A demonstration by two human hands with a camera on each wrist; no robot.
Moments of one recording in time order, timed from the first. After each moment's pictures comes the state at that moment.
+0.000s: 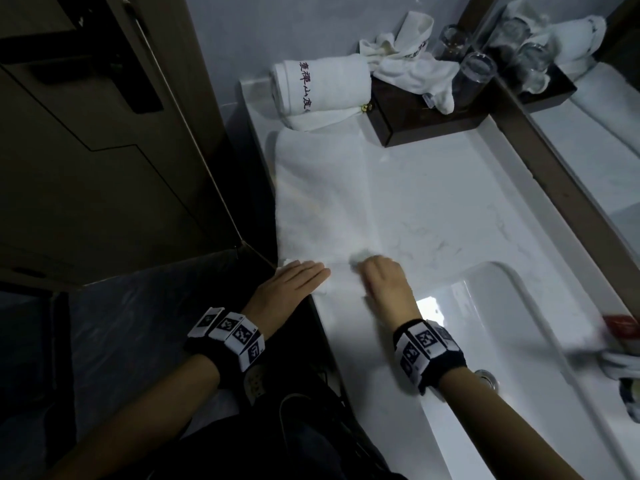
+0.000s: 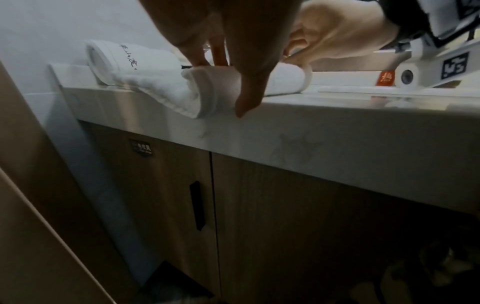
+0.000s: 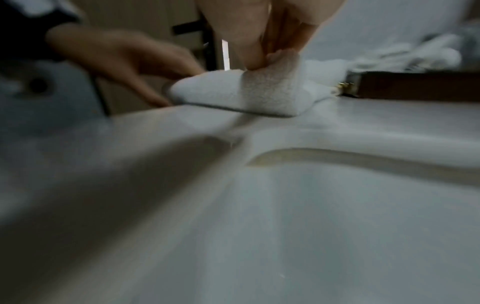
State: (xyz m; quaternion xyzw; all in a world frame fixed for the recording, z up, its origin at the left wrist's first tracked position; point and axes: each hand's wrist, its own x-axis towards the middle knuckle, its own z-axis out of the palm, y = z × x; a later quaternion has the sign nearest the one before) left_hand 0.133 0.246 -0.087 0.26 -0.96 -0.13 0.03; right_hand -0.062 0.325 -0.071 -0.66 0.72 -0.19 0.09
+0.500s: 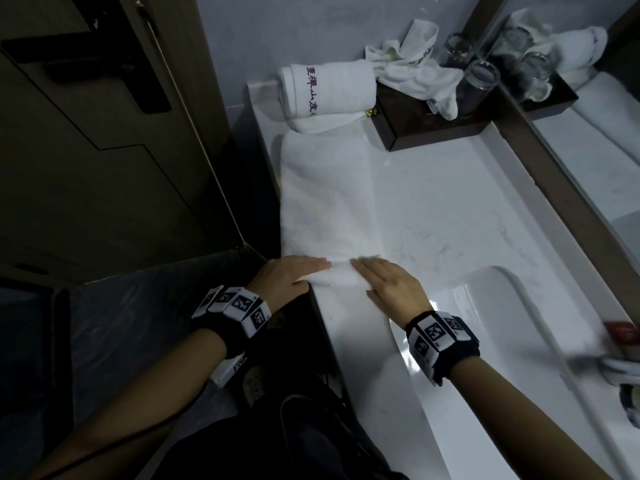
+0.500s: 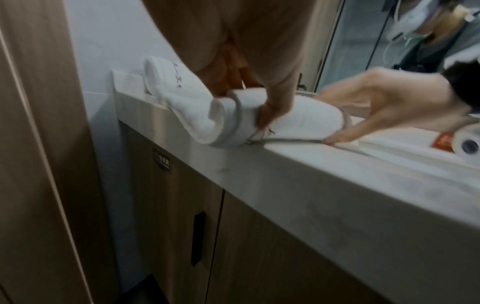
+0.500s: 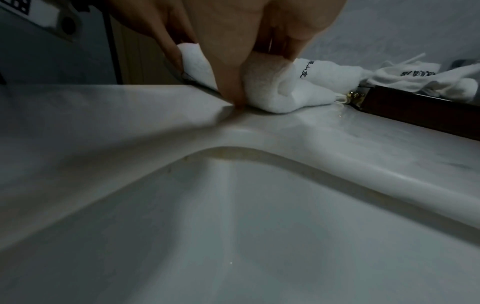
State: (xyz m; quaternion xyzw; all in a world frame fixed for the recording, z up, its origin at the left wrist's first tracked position) left_hand 0.132 0.220 -0.065 0.34 -0.84 -0.40 0.10; right_hand -0.078 0.322 -0.059 -0.77 0.63 -0.09 0.03
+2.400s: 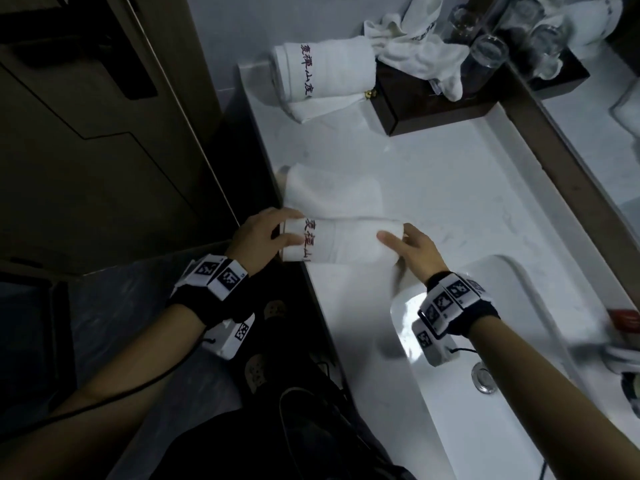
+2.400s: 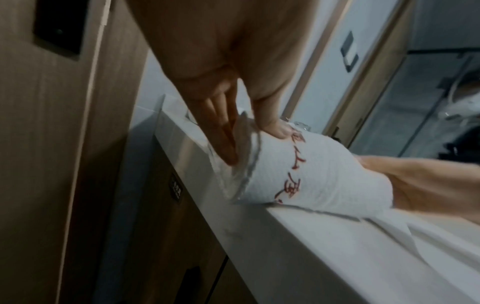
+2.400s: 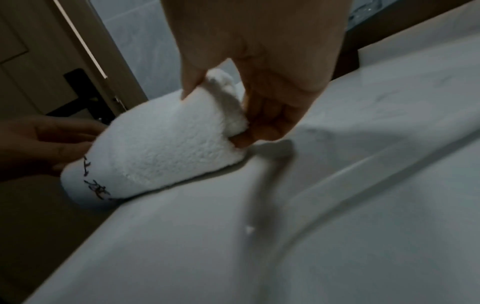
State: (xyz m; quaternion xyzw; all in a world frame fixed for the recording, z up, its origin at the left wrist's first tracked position) left_hand 0.133 0.175 -0.057 0.46 -0.74 -0.48 0.14; right_hand -0.121 0.288 -0.059 -0.33 0.78 -0.30 0.44
